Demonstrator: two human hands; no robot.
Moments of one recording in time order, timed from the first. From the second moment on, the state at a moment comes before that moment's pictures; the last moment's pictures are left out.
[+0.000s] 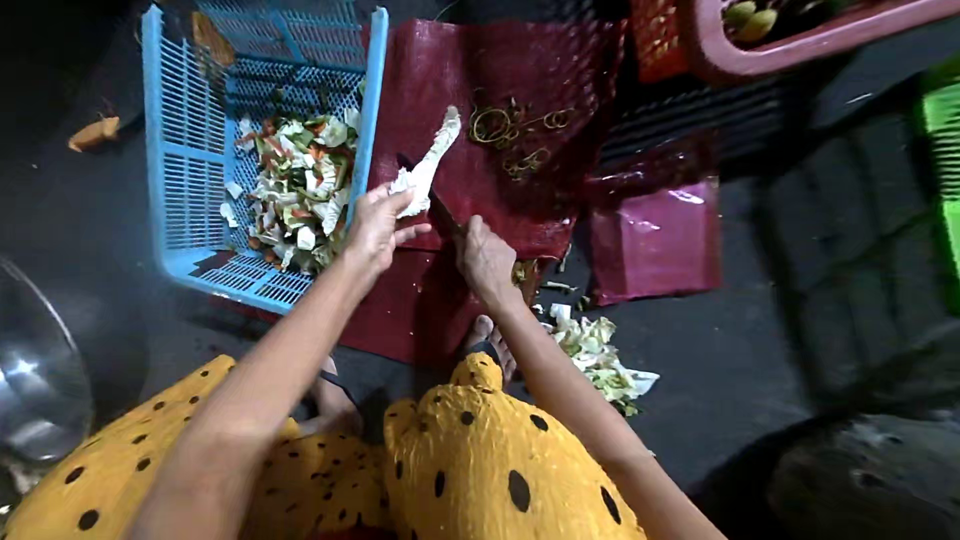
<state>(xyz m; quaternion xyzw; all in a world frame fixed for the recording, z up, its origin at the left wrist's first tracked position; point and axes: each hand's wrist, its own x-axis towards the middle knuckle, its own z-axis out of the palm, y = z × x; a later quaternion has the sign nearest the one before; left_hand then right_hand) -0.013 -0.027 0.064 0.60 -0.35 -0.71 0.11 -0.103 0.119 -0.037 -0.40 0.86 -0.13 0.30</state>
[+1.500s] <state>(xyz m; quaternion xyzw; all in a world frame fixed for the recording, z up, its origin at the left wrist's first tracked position) -0.024 -0.014 -0.047 0.65 -0.60 -0.46 -0.07 -0.082 0.139 -0.061 -0.55 0.81 -0.10 0.17</state>
